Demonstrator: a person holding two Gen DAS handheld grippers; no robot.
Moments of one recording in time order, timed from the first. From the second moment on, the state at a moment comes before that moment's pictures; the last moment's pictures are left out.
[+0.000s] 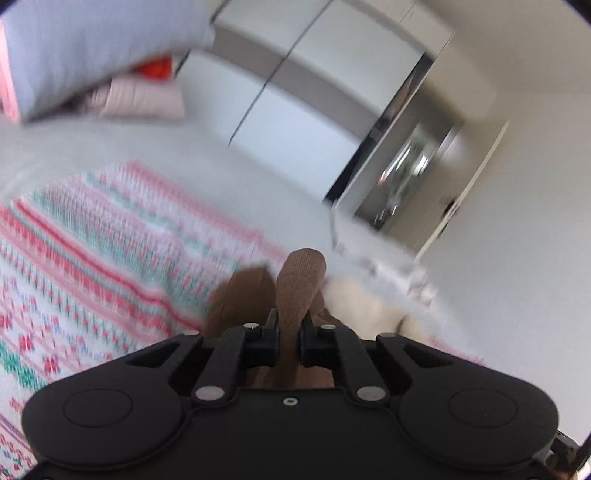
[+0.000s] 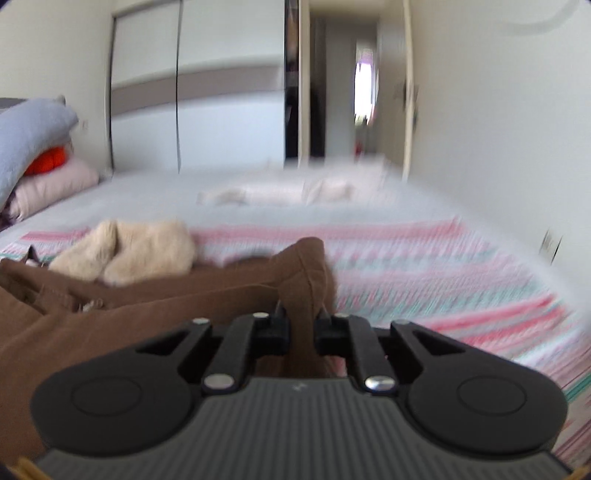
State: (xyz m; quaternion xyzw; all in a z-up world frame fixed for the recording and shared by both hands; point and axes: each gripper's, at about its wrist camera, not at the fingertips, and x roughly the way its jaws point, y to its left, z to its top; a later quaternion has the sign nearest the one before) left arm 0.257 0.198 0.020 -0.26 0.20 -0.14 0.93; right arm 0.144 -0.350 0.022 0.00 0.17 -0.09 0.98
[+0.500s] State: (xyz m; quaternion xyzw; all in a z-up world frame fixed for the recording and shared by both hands) left arm 0.371 0.122 0.064 -0.12 0.05 -0.04 0.99; right arm 0.249 -0.318 0.074 -0.12 0.01 -0.20 0.97
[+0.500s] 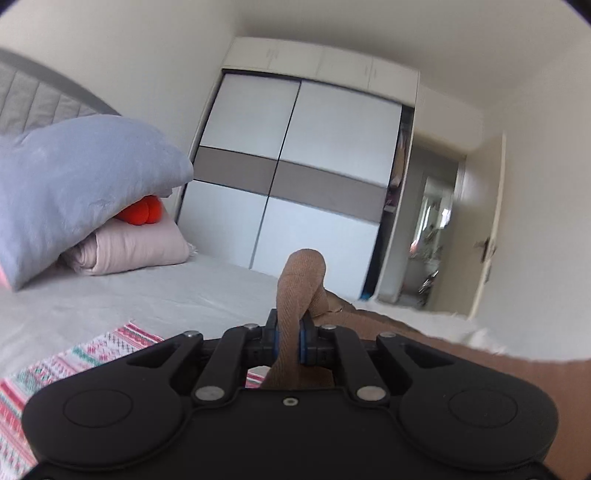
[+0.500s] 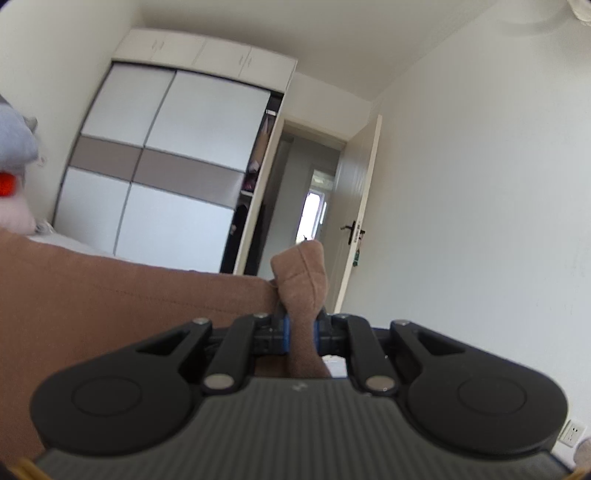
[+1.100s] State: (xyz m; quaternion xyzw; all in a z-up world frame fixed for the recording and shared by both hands) left arm 0.490 0.134 -0.061 -0.18 0.27 0.04 0.94; right arm 0.408 -0.368 -0.039 0.03 0.29 -0.17 0.94
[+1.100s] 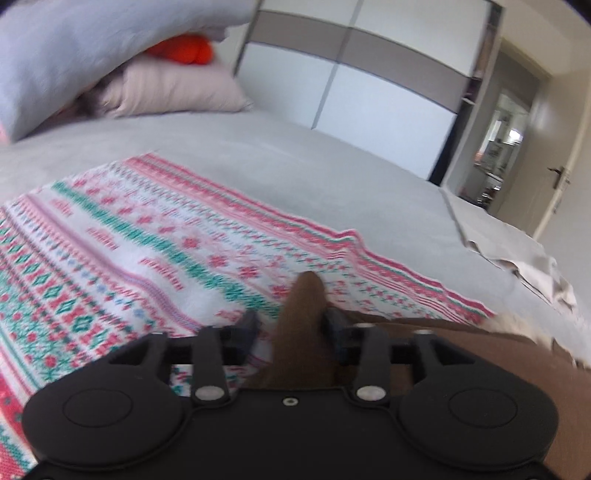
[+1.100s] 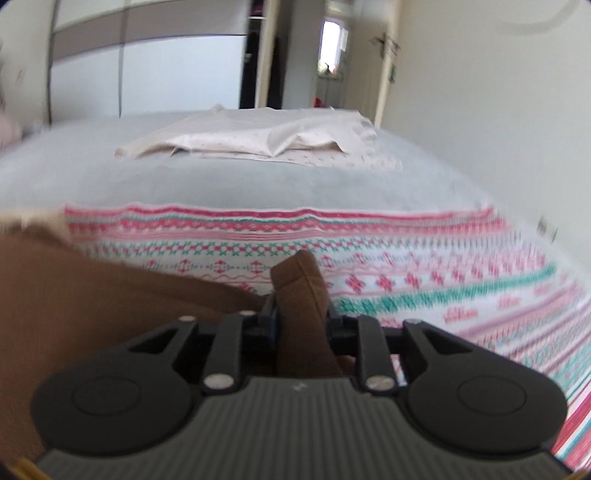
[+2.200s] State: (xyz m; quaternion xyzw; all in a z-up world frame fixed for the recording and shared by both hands) left arm 0.289 0.156 0.001 -0.07 0.27 -0.05 0.96; right arm 0.162 -0.398 0.029 0.10 0.28 -0.12 0.95
